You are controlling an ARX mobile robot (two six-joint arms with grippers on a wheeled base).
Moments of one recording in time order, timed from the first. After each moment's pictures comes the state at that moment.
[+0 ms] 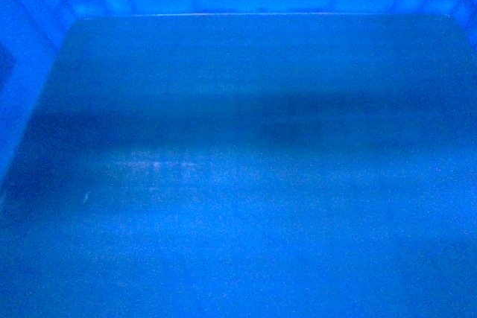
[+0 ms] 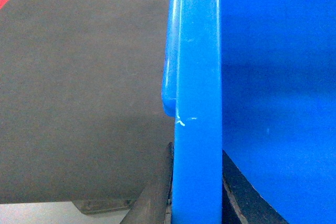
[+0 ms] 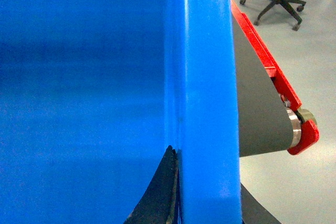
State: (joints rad) left arm -0.81 0.59 0.51 -0.46 -0.84 -0.33; right arm 0.54 0.59 0.48 -0.32 0.53 0.19
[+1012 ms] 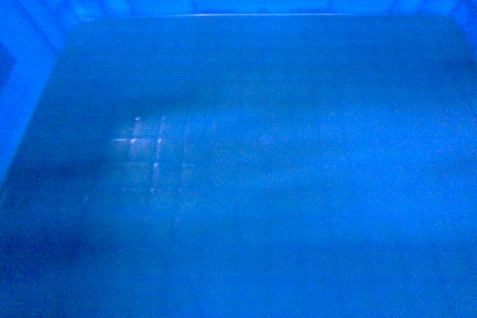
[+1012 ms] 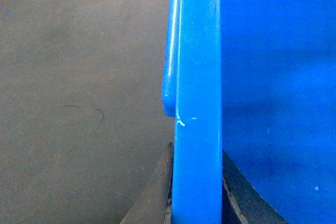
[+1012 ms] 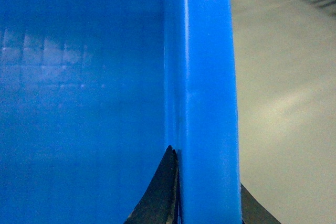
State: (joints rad) left arm -0.81 0.59 0.51 -0.46 -0.84 -0.33; right arm 0.54 0.59 0.48 -0.32 0.53 0.19
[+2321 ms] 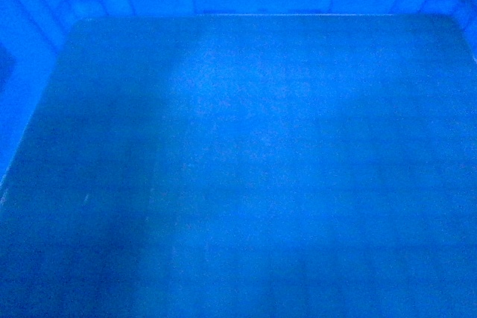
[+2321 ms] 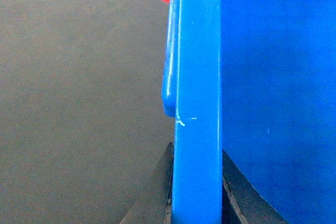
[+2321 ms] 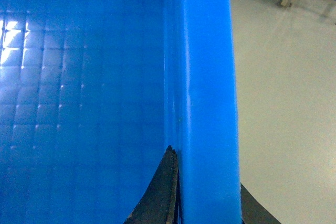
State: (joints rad) left arm -0.81 0.59 0.51 -0.46 -0.84 -0.33; right arm 0.54 0.59 0.48 -0.32 0.53 0.19
